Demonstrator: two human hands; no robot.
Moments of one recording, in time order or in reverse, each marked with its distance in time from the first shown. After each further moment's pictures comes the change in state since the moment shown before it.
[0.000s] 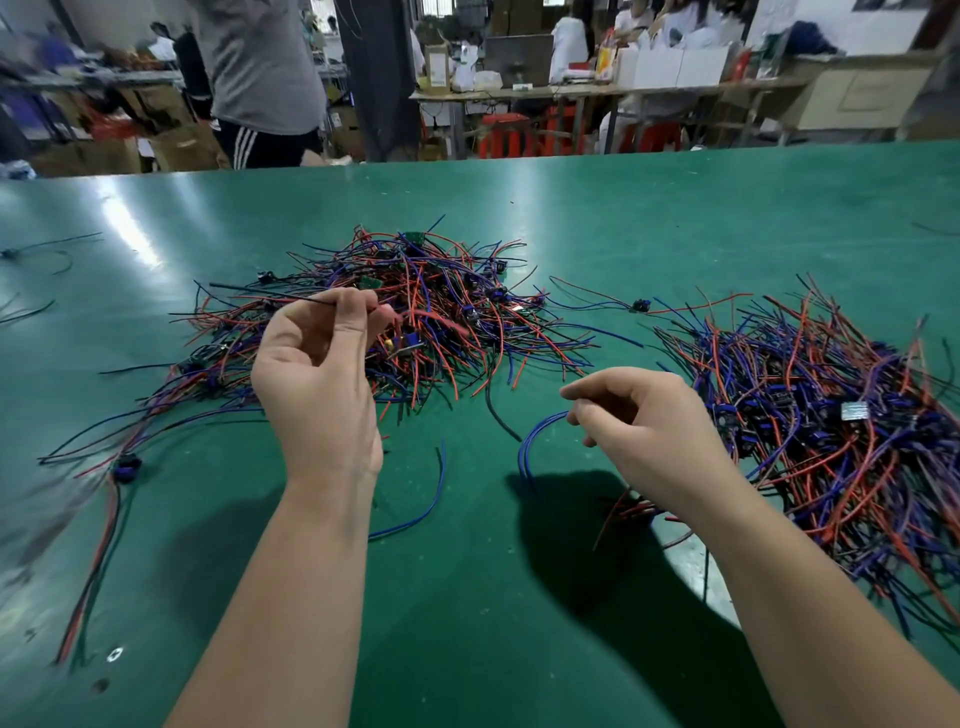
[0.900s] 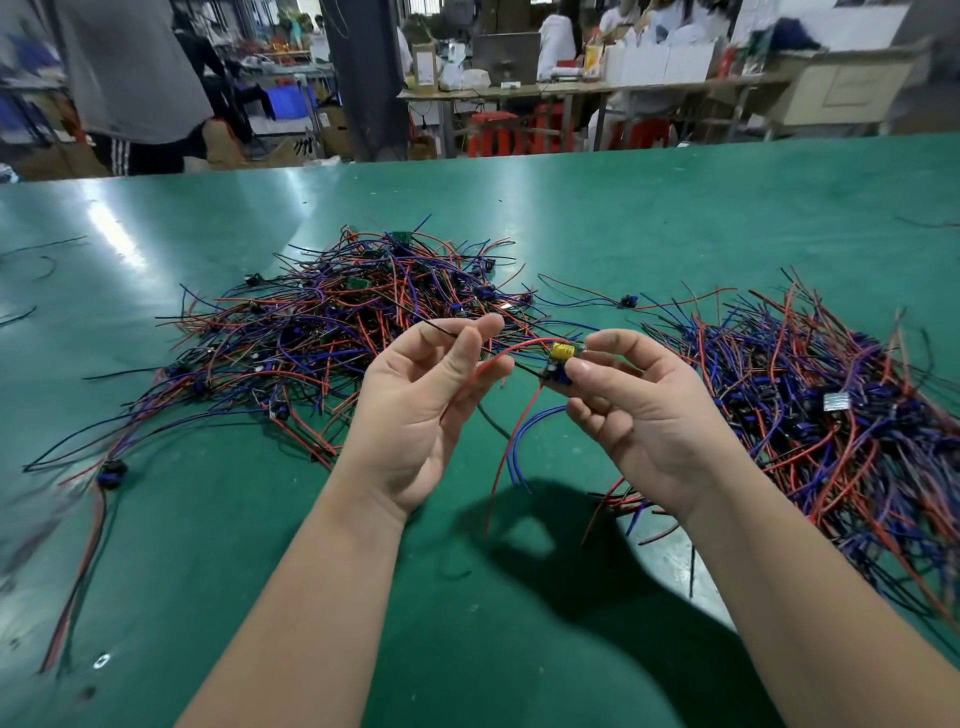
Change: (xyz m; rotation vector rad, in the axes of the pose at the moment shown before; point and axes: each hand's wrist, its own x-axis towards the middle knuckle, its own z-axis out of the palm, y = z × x) left_hand -0.036 -0.001 0.025 -0.103 -0.435 -0.547; right_hand 0.005 -0.014 0.002 1.078 -0.020 0.237
